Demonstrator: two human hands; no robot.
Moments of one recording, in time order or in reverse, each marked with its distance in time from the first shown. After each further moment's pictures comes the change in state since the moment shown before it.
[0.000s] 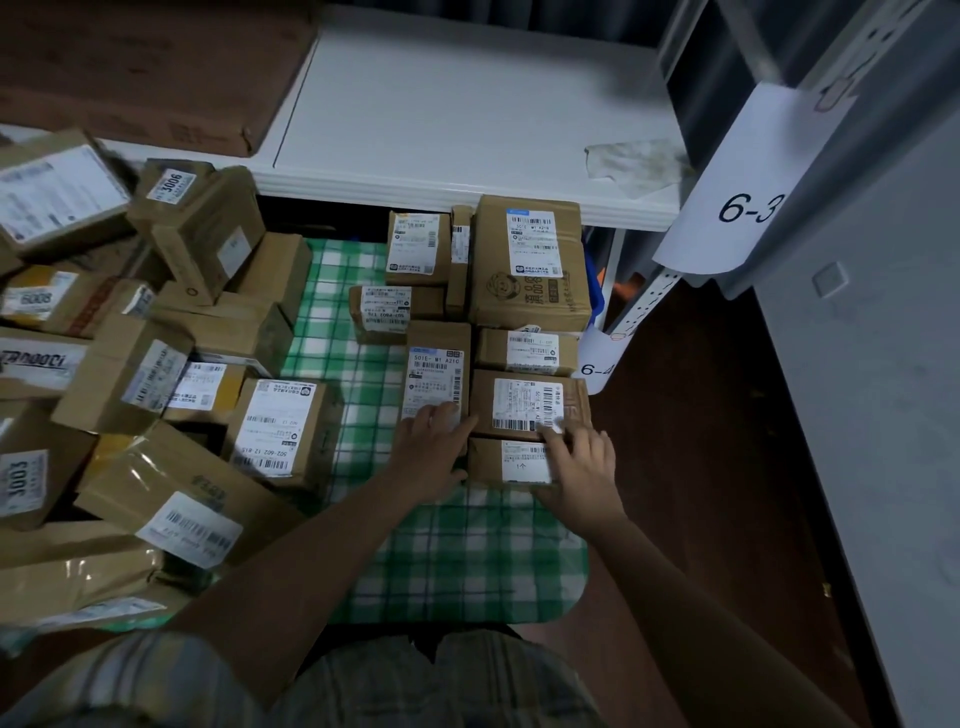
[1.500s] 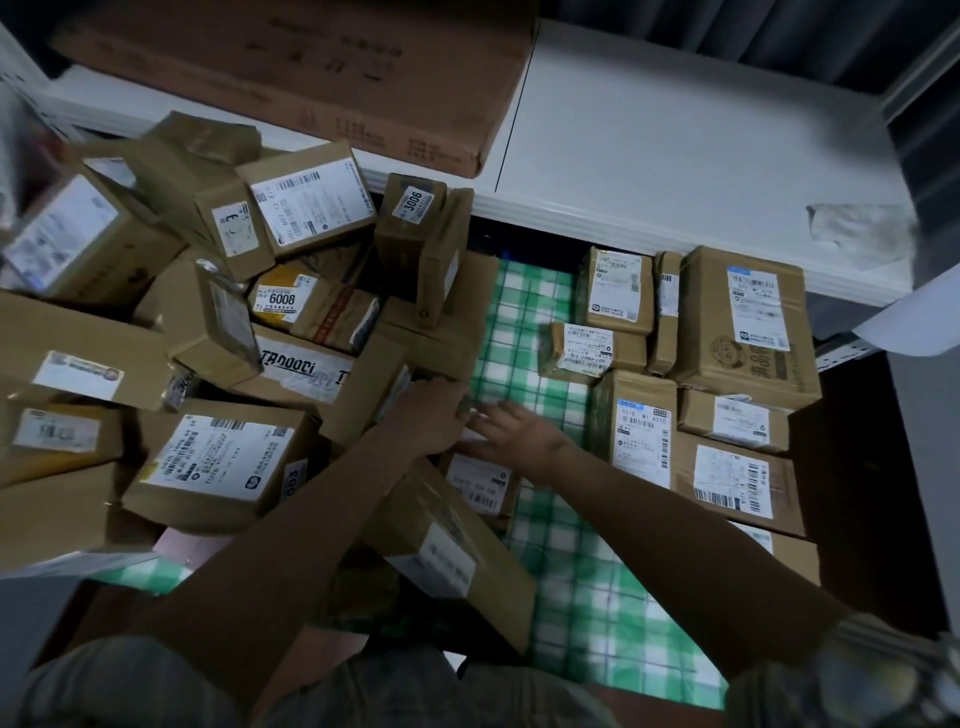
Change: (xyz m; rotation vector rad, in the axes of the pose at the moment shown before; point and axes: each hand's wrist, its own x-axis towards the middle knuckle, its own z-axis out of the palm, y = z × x) left_hand -0.052 -0.260 -0.073 -0.242 0.050 -0.190; right_hand 0.160 -0.306 -0.015 -0.780 -0.341 -0.976
